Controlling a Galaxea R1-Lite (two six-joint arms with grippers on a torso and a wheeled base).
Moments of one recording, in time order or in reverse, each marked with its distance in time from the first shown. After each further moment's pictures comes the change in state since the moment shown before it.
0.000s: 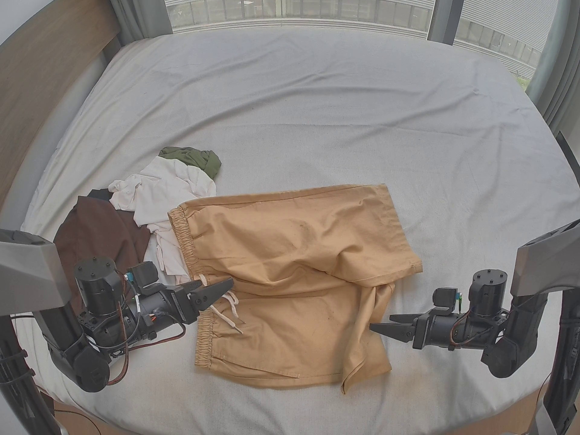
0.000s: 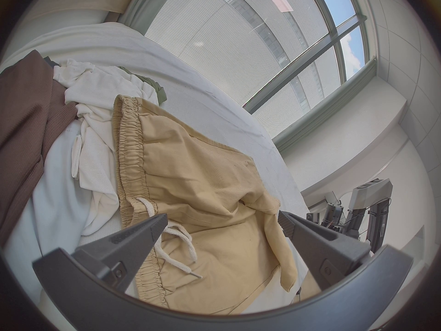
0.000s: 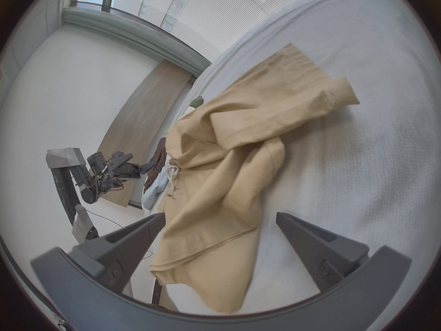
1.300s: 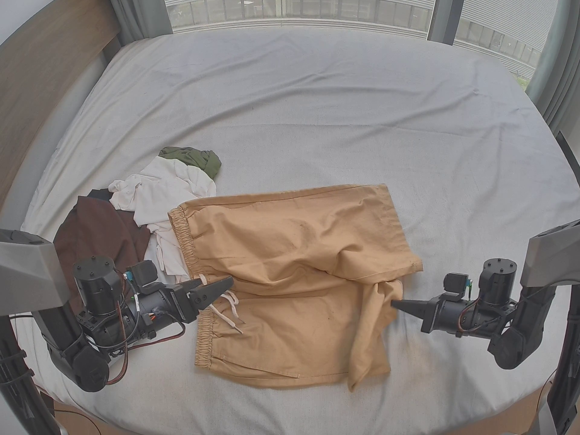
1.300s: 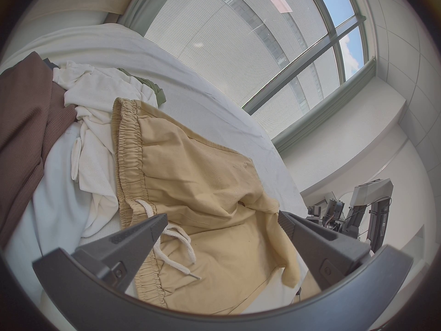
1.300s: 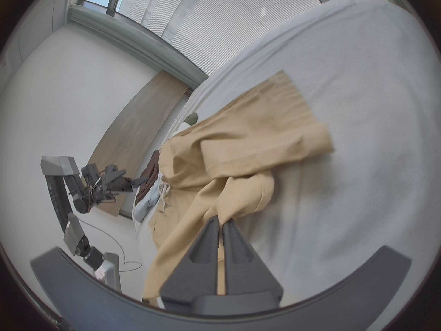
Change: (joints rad) left arm -0.001 -0.007 -0.001 0.000 0.000 0.000; right arm -0.068 -0.084 -0.006 0.009 -0.027 -0.011
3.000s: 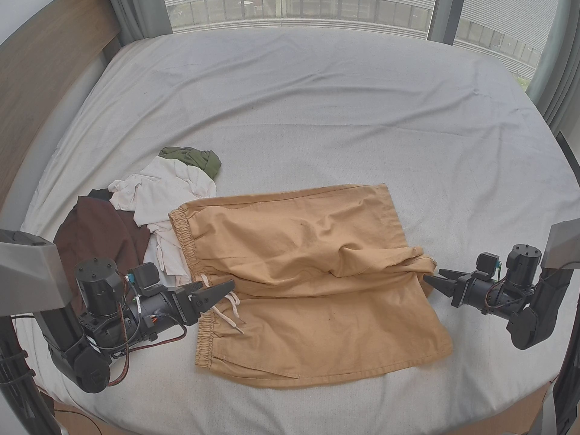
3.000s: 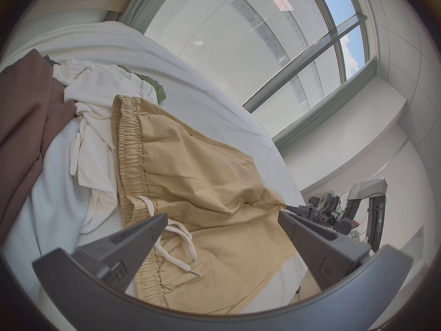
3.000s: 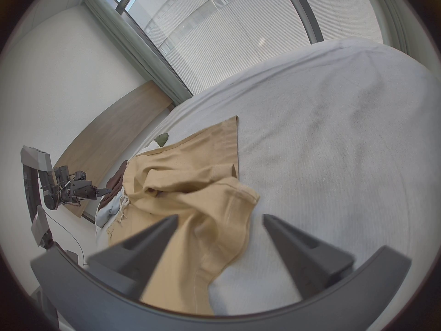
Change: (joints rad) left arm -0.006 0.008 0.005 0.000 0.000 0.001; right arm -0.215 0.013 -0.061 0.031 0.000 -0.172
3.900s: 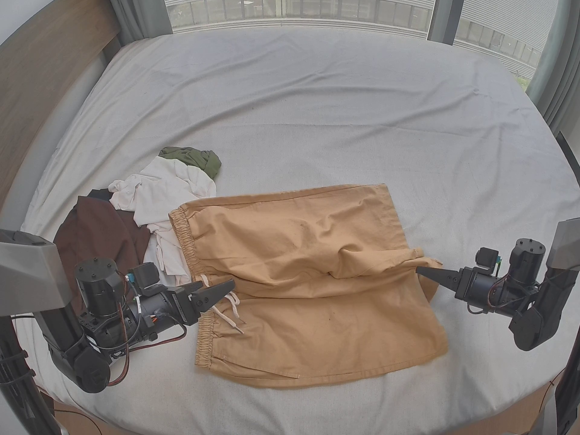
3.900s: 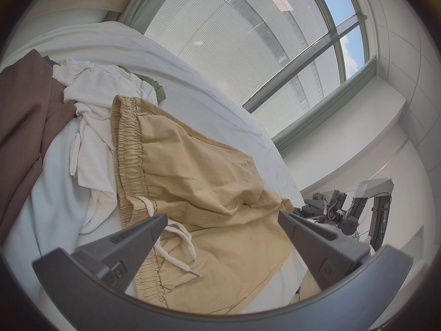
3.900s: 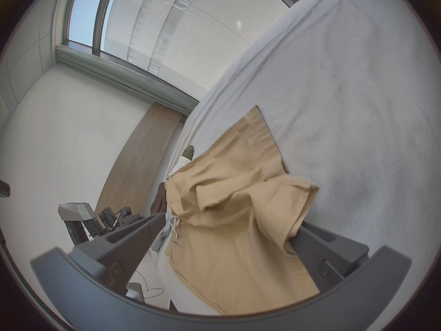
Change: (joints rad) left arm 0.001 0.000 -0.001 0.000 0.000 0.000; right arm 0.042 -0.096 0.019 -0.040 0.148 0.388
